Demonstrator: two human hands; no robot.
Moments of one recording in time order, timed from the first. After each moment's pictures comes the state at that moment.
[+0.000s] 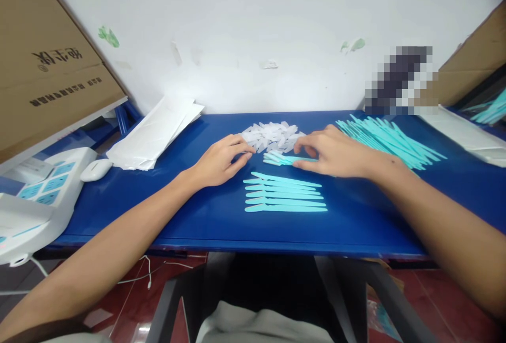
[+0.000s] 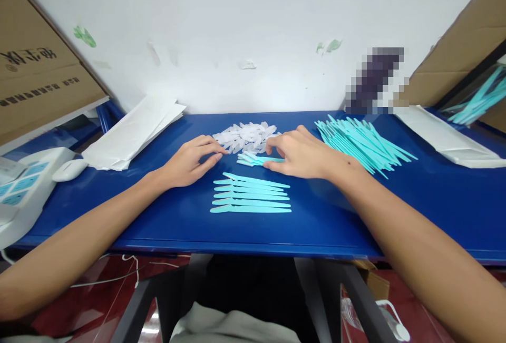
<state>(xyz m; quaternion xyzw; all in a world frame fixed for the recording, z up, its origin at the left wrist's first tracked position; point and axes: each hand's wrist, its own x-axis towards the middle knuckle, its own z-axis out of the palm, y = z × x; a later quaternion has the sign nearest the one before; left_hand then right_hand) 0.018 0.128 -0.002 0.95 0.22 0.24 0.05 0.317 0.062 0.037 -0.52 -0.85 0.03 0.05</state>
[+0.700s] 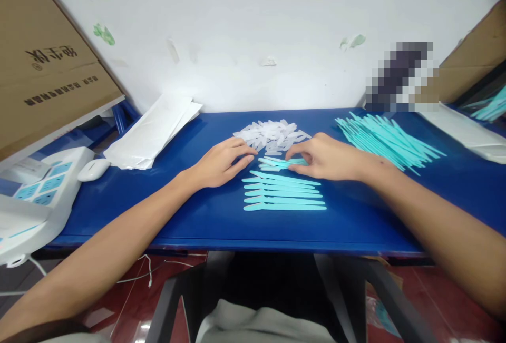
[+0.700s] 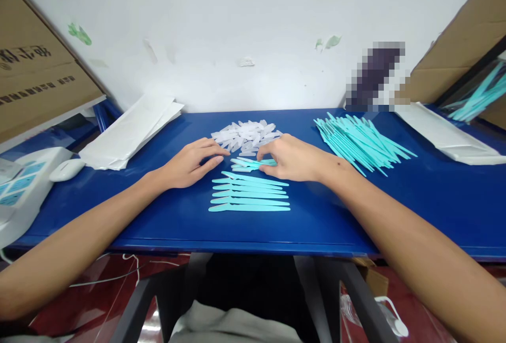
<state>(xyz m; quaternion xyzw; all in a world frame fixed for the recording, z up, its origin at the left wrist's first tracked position) 0.023 0.123 0.000 0.95 0.23 0.18 0.07 0.309 0.060 0.033 -0.47 -0.87 0.10 0.07</state>
